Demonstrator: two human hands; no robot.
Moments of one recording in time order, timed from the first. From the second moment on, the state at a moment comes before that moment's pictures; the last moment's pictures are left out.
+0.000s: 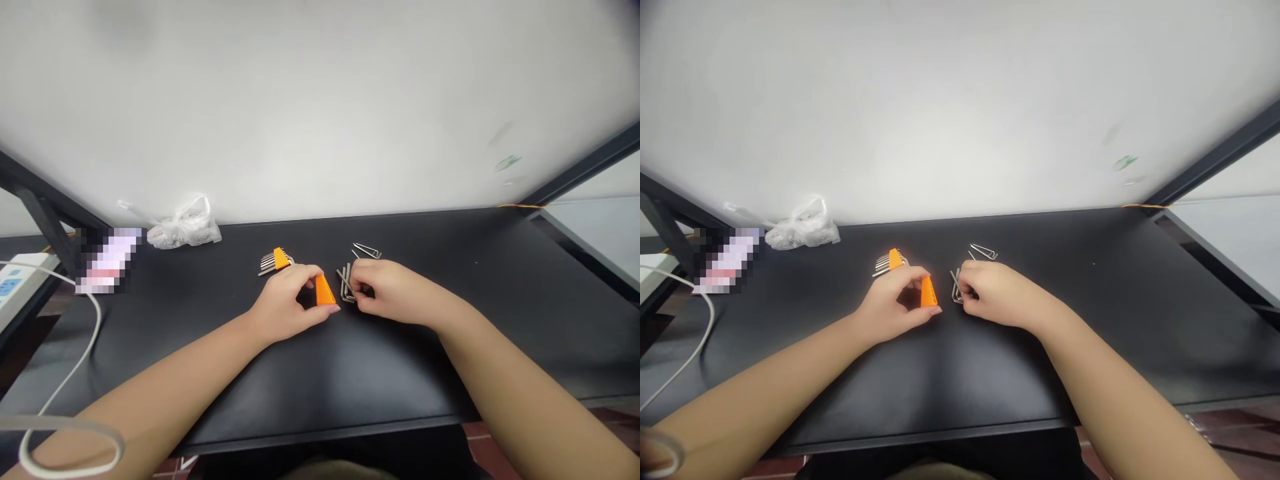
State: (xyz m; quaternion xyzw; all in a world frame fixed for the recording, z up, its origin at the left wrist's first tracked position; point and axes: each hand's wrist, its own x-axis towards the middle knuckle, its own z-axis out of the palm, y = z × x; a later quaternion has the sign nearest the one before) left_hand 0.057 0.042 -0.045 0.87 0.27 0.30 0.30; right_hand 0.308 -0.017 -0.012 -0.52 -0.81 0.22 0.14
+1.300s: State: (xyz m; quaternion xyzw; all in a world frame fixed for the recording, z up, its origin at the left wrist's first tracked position) left_hand 0.067 0.029 -0.043 0.96 0.24 0.08 0.14; right_hand 0.306 -0.031 0.010 -0.59 -0.76 0.22 0.11
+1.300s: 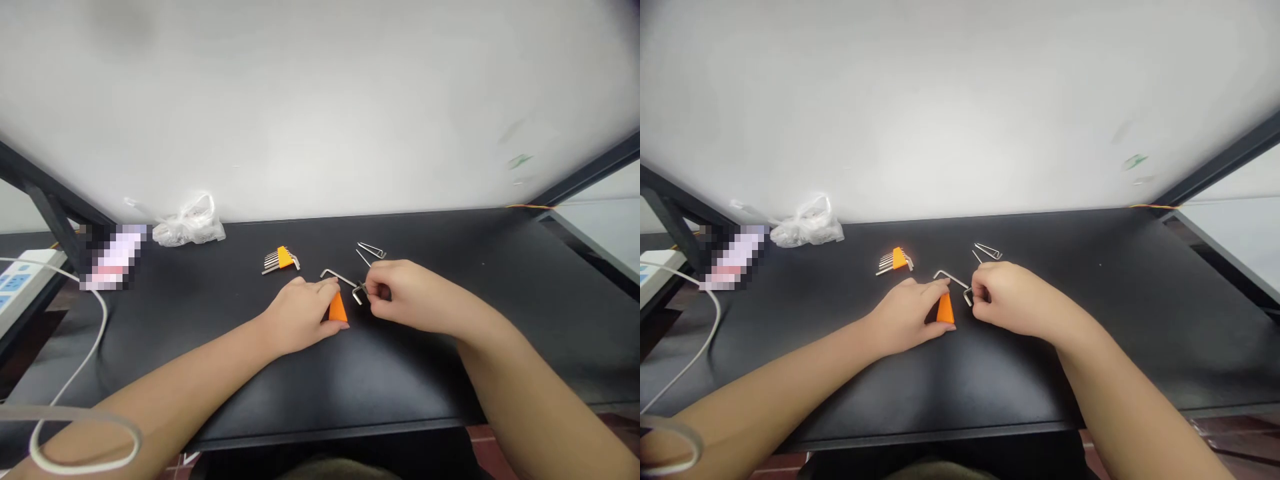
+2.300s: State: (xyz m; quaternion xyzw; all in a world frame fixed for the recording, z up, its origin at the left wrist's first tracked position) left_hand 0.059 0.038 -0.039 0.91 0.33 0.19 0.20; right_hand 0.305 -0.028 -0.015 -0.54 -0.83 0.12 0.03
